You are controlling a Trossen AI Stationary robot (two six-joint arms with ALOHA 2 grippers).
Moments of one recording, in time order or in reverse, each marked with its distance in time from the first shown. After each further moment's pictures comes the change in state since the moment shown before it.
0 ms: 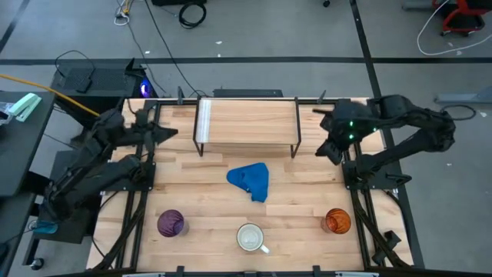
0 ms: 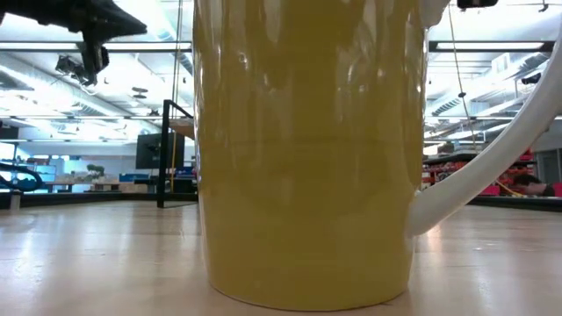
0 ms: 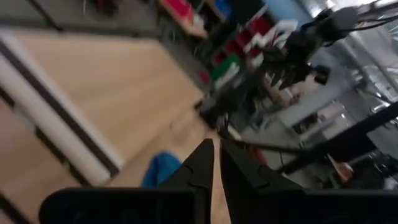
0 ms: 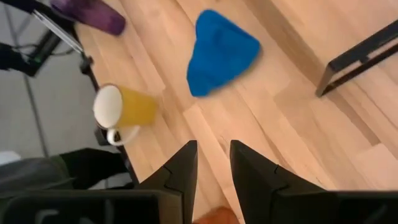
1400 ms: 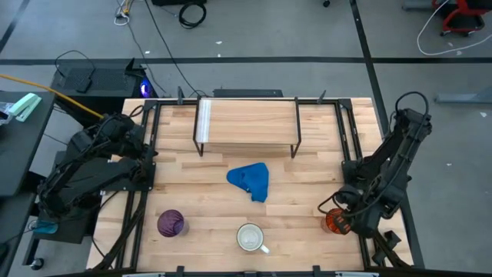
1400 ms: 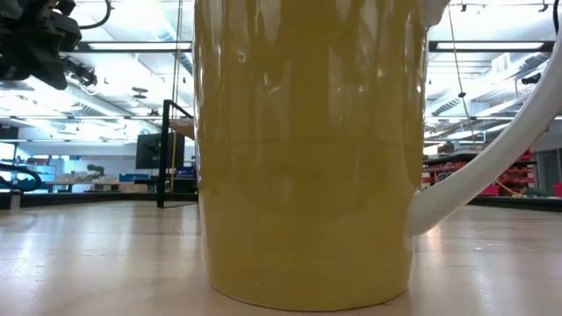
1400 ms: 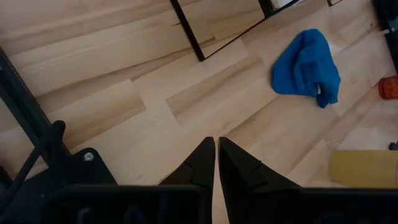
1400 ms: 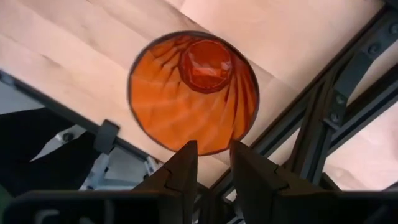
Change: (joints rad) left arm 0.000 0.088 0.227 -0.922 -0.287 0.233; right arm 0.956 0.174 -0.410 0.142 0.069 1.300
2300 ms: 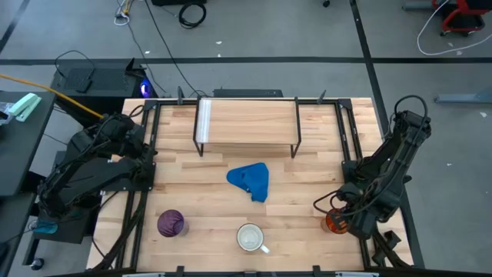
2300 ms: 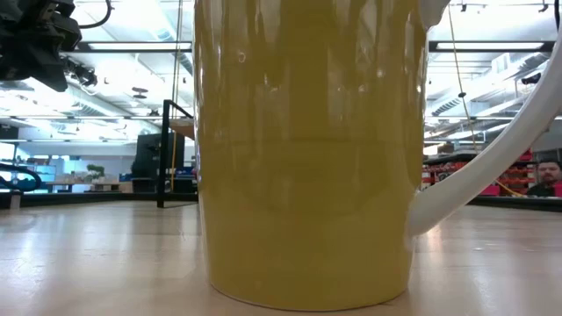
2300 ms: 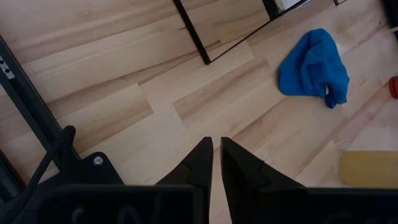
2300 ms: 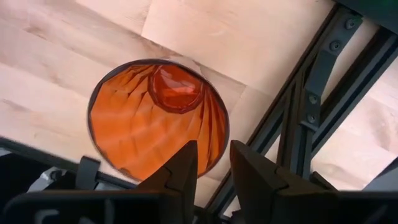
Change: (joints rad) left arm 0.000 0.000 0.000 0.000 -0.024 0.027; right arm 0.002 0.038 -0.022 -0.047 0.000 0.136
